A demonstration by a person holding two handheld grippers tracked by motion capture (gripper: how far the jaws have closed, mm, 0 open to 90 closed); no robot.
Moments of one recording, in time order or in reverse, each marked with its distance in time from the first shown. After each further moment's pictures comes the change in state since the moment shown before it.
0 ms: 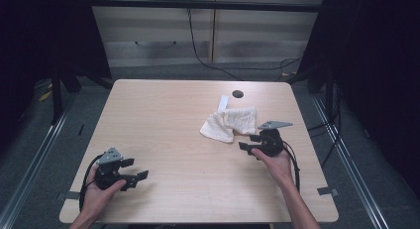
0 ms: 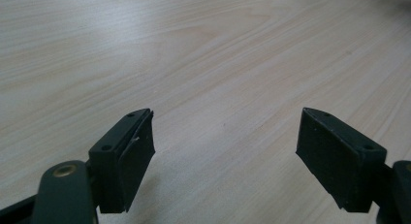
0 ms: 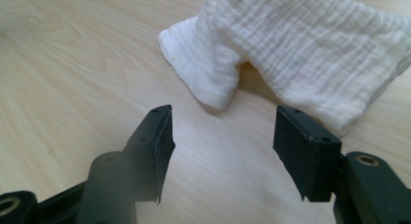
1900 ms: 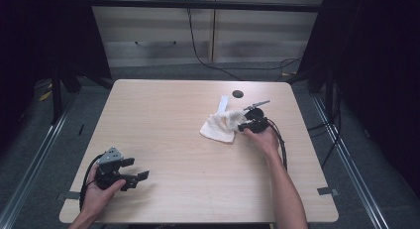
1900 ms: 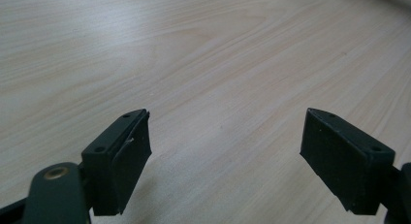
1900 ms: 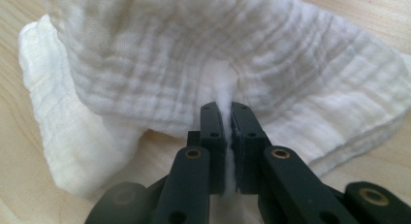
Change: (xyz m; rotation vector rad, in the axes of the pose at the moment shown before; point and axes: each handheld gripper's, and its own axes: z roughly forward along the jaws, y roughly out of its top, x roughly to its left) left arm 0.001 0.000 0.001 -0.006 -0.015 0.005; right arm -0.050 0.038 0.082 0.203 -0.095 -0.004
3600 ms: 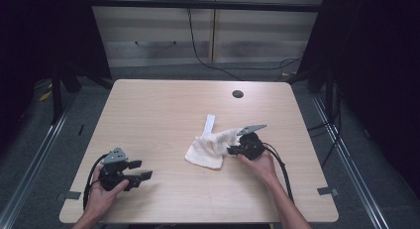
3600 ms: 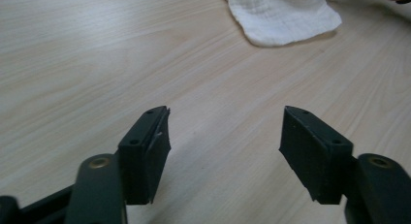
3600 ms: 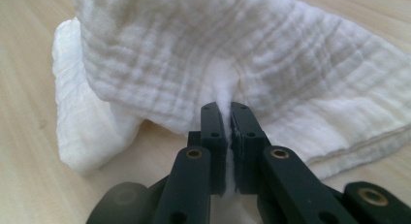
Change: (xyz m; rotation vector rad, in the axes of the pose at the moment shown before) left arm -0.012 0.008 0.004 0.021 -0.054 0.013; right arm 0.073 -0.053 -0.027 -0.060 0.179 -0.104
